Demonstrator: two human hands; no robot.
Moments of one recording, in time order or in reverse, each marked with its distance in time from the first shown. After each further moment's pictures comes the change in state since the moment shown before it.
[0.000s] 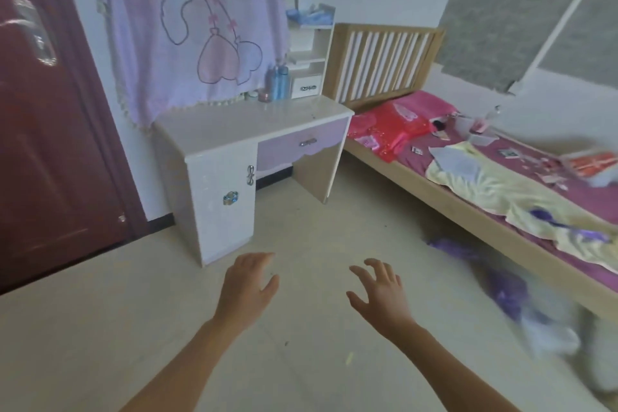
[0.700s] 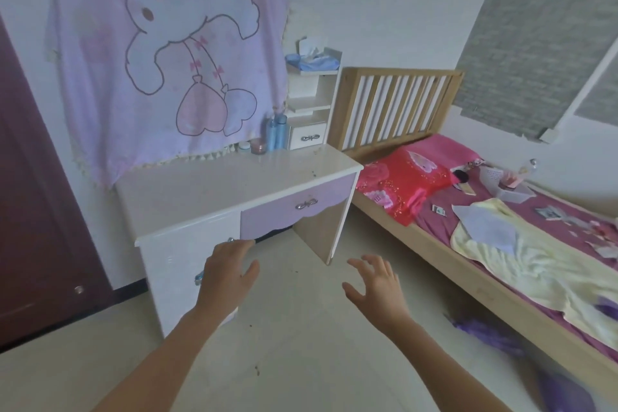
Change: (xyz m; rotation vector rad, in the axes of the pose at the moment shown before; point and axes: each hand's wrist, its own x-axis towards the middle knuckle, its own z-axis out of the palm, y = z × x) left_hand 0.309 -0.044 0.046 -0.036 0.160 -0.163; right_hand 0.312 0.114 0.021 0.283 0.192 -0.047
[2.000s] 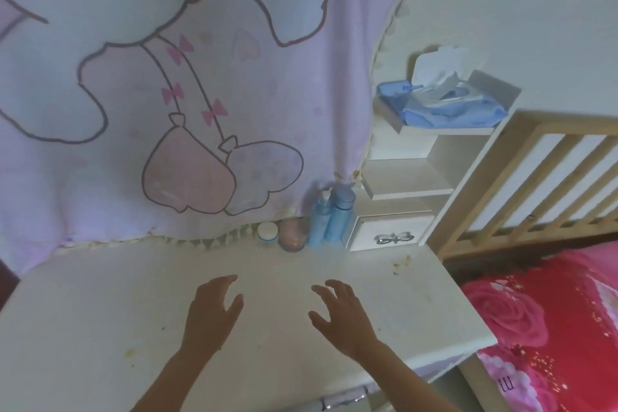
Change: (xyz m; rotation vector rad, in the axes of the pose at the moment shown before) left_hand 0.475 -0.197 0.200 0.091 0.148 -0.523; right_hand 0.594 0.095 0.276 0.179 -0.488 -0.344
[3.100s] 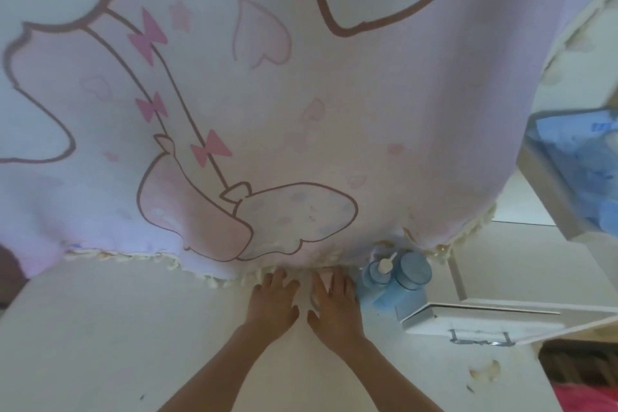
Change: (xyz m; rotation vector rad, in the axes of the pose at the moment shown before) left_hand 0.183 0.002 0.090 0.586 -0.264 -0.012; right_hand 0.223 0.020 0.063 -0.256 -0.215 -0.120
